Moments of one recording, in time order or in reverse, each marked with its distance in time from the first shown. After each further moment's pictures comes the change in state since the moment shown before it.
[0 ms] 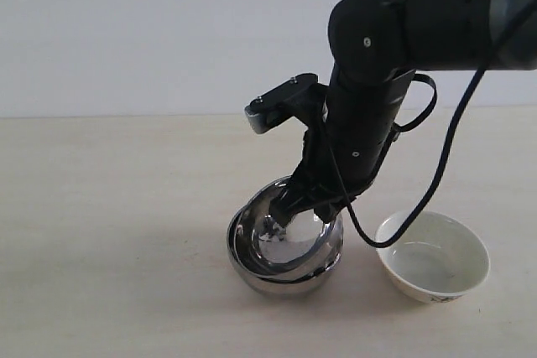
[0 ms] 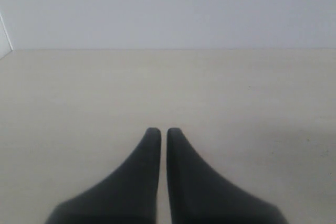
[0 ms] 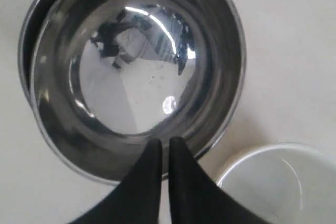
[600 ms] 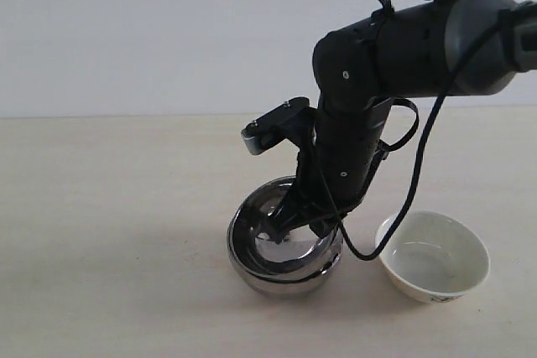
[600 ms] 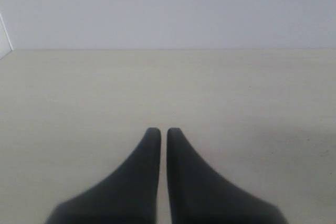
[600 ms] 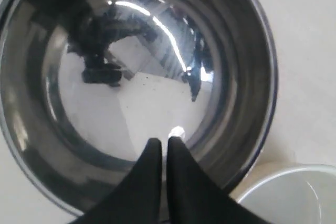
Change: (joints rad) left arm 0.000 0.000 0.000 0.000 0.000 0.000; right arm 0.000 0.080 0.000 -0.004 -0.044 0.007
